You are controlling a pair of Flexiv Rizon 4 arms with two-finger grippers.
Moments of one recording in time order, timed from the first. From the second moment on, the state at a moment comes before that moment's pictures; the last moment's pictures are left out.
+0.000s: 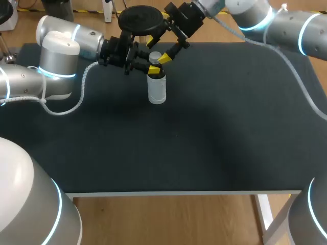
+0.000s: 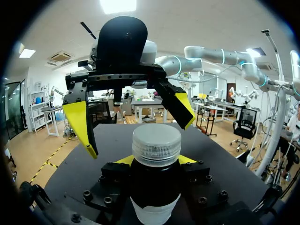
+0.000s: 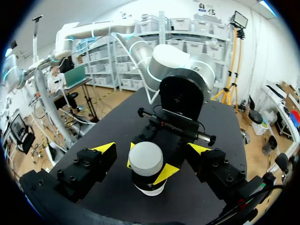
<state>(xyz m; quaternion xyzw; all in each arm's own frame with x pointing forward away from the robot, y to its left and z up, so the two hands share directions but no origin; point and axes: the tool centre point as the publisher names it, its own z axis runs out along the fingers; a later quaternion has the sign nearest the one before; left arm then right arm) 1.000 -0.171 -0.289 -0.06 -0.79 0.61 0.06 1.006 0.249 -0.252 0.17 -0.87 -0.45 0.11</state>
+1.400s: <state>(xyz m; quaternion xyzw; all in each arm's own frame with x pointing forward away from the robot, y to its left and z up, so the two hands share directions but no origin) 1.000 -0.171 -0.289 -0.06 -0.79 0.61 0.06 1.002 0.252 -0.257 0.04 -0.87 -0.50 0.05</state>
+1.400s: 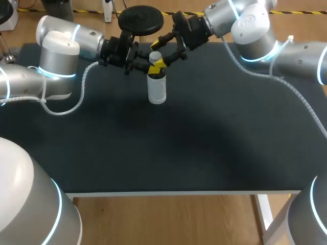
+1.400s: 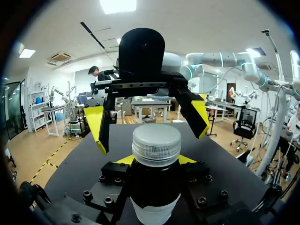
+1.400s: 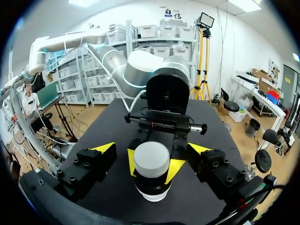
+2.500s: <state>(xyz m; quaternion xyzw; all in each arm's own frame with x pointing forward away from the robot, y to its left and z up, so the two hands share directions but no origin) 0.999 -0.171 -0.289 -0.06 -0.78 0.61 0.06 0.997 0.252 -0.256 0.12 -0.85 -0.50 0.06</state>
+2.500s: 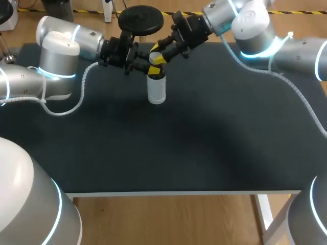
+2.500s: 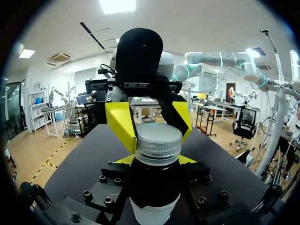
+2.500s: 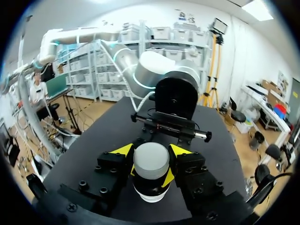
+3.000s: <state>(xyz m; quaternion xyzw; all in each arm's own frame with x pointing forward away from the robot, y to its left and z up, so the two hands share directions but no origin) 1.001 -0.167 -0.290 -0.06 -0.79 0.61 0.05 0.999 0.258 -0.257 0.25 -0.85 -0.45 0.11</state>
